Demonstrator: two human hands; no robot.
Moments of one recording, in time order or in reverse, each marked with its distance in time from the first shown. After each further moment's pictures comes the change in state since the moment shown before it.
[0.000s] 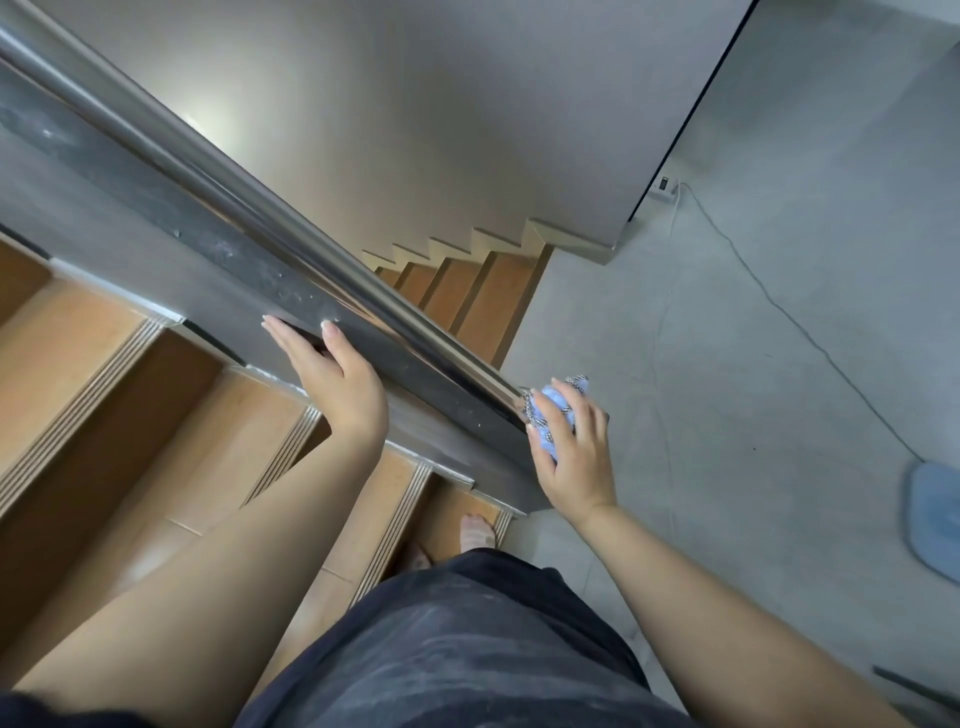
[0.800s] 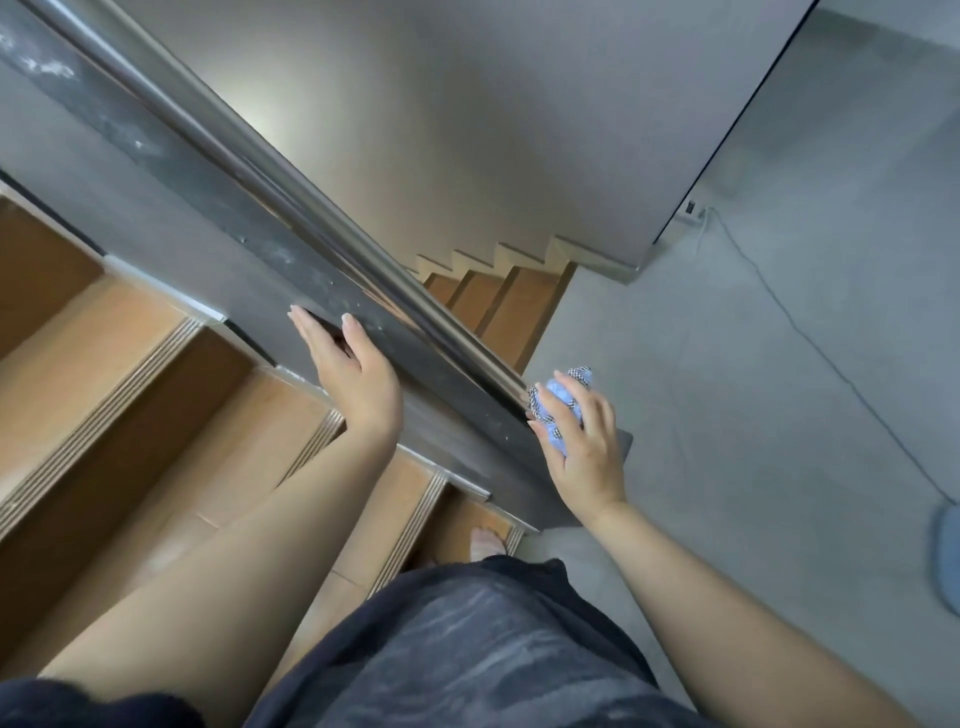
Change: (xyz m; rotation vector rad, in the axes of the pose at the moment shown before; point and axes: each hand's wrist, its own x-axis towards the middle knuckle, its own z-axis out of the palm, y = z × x) left_hand 0.013 0.018 -0.014 0.008 0.022 0.006; right_hand 0.031 -0.026 -0.002 0.033 0.130 -0.133
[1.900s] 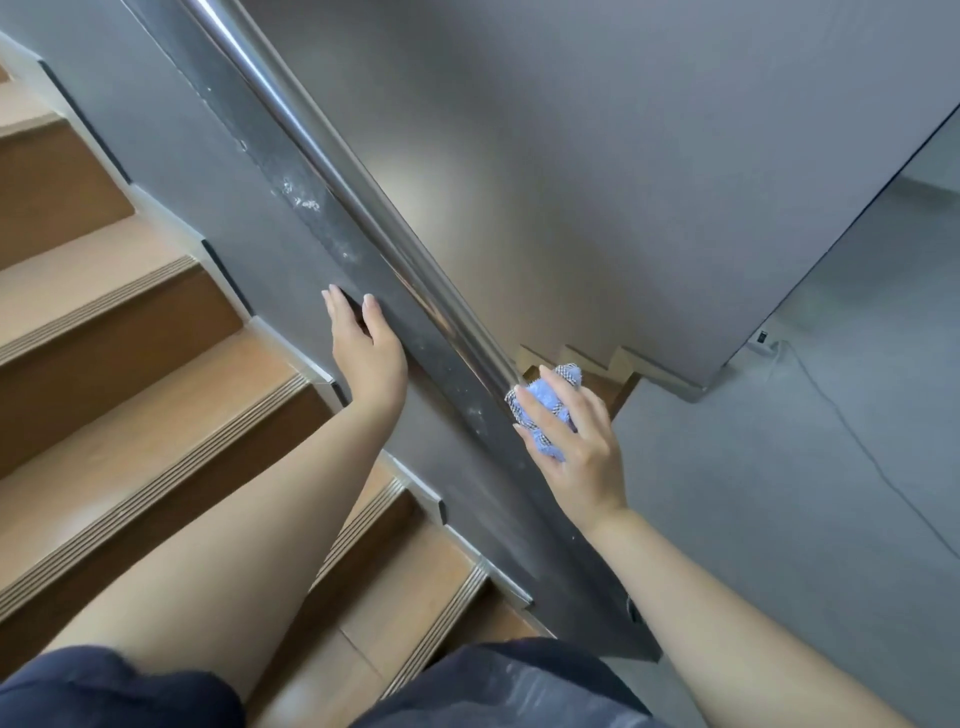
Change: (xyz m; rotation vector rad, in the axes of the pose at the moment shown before) left_hand 0.099 0.068 -0.054 -0.044 0.108 0.095; right_hand 0.117 -0.084 0.011 0.206 0.133 -0.355
